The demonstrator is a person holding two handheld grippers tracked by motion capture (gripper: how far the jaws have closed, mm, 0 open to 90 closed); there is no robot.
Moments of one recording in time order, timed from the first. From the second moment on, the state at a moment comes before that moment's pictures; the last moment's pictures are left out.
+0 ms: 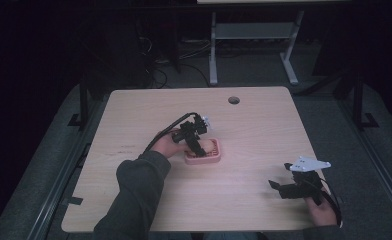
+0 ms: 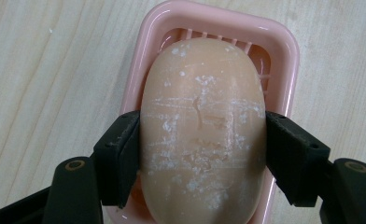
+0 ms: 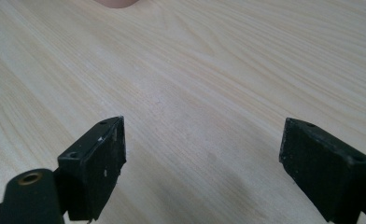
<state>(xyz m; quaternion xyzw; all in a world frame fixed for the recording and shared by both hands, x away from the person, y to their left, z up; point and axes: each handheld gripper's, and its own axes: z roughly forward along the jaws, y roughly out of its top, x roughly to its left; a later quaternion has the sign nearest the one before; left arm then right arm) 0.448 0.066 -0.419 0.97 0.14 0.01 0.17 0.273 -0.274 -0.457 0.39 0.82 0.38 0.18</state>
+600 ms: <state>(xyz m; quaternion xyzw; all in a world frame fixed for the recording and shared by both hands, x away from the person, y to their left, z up) 0.445 0.064 -0.414 0.97 0.14 0.02 0.18 0.273 -0.274 -0.457 0.39 0.82 0.37 0.18</state>
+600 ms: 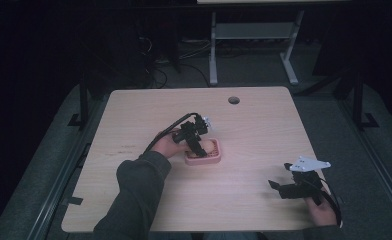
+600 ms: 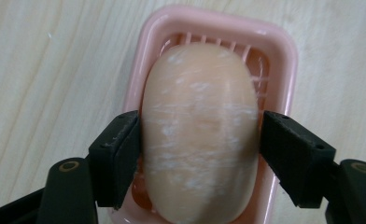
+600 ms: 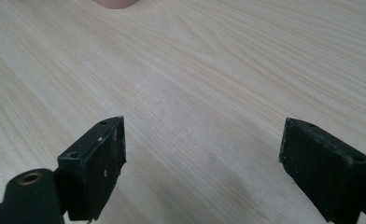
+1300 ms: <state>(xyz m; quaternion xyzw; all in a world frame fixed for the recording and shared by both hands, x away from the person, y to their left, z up) 0.427 0.081 -0.403 0.97 0.14 0.02 0.19 0.274 -0.273 -0.457 0.39 0.82 0.37 0.18</state>
